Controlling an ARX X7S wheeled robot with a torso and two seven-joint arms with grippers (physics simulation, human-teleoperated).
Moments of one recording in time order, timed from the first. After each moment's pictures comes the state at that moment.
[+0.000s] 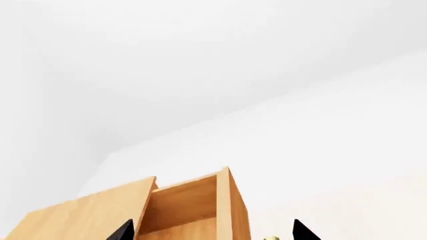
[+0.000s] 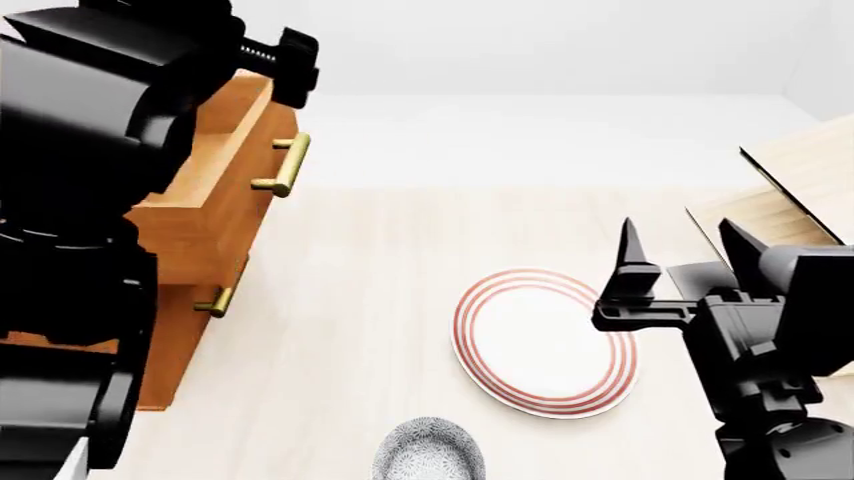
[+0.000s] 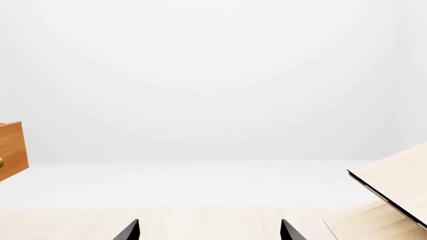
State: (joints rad) left arm -1.46 -0.22 0.38 -0.24 -0.12 -1.27 0.03; right arm 0.29 0.45 0.15 -0.78 0.70 0.87 0.35
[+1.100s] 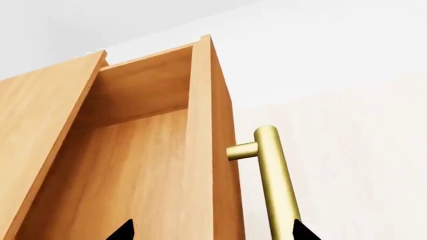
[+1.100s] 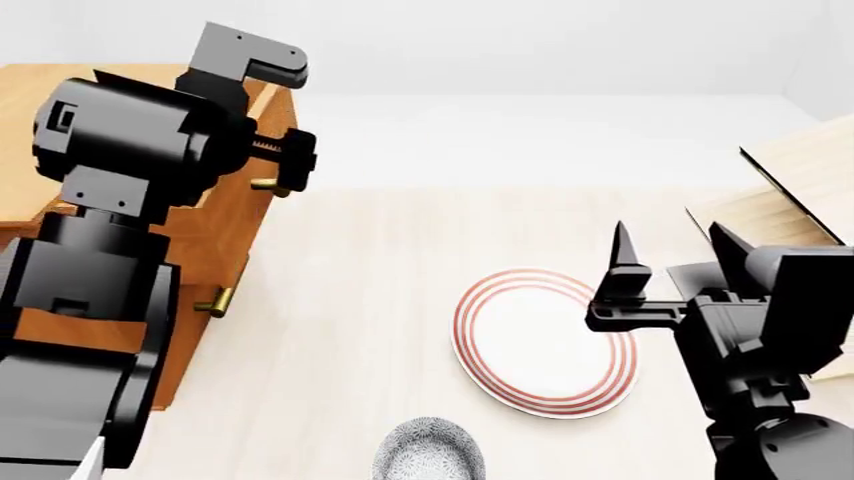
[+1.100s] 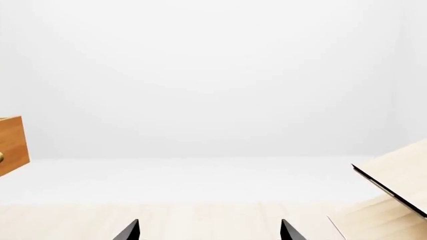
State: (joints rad) left arm -1.46 -0.18 0.39 -0.65 -0.14 -1.25 0.05; right arm 0.29 0.45 0.12 -0.75 0.70 0.84 0.36
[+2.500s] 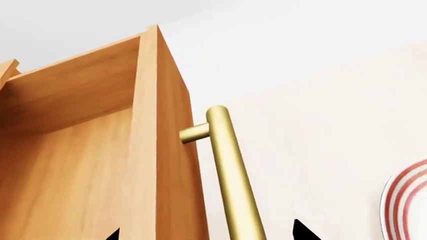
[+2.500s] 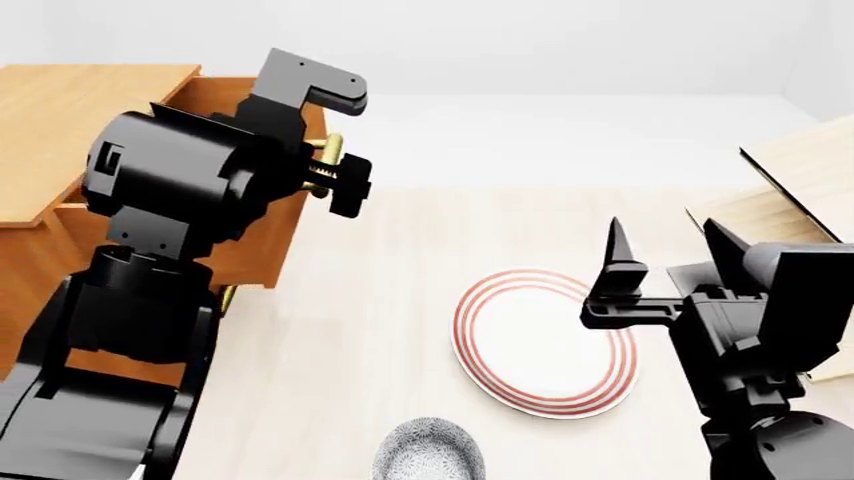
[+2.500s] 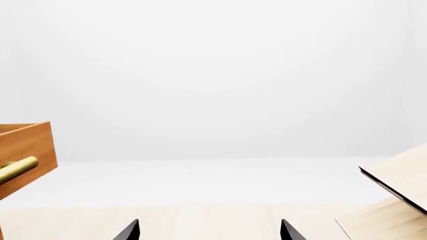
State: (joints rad) left arm -1.35 -0.12 0.38 -0.42 -0.20 -1.37 0.04; right arm 0.30 0.46 0.10 -0.75 0.73 0.83 0.38
